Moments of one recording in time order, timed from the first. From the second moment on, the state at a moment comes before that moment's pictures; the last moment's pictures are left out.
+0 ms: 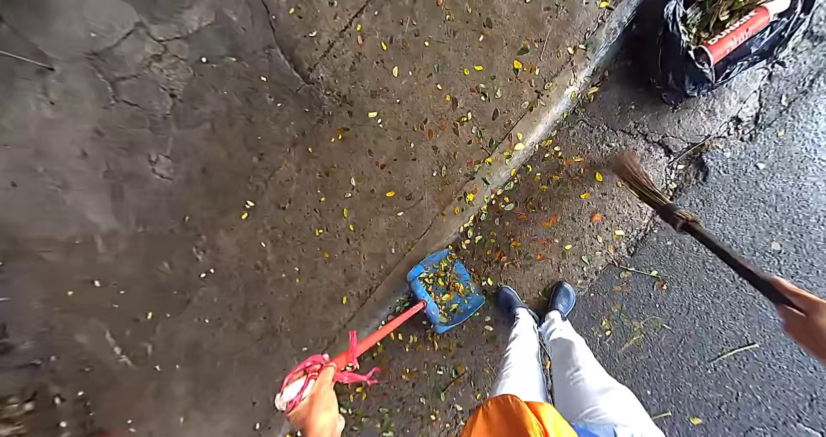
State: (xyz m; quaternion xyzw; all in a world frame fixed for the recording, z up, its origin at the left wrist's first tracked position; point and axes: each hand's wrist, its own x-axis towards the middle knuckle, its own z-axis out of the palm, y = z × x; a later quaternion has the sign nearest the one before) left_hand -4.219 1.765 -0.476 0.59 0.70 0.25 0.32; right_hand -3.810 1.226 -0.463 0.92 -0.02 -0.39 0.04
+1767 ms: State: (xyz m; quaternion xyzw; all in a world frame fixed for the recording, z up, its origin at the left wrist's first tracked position) left_hand -4.519 1.914 -0.499 0.68 0.59 0.20 0.38; right_hand -4.293 1.301 -0.424 0.89 -0.08 -0.44 -0.04
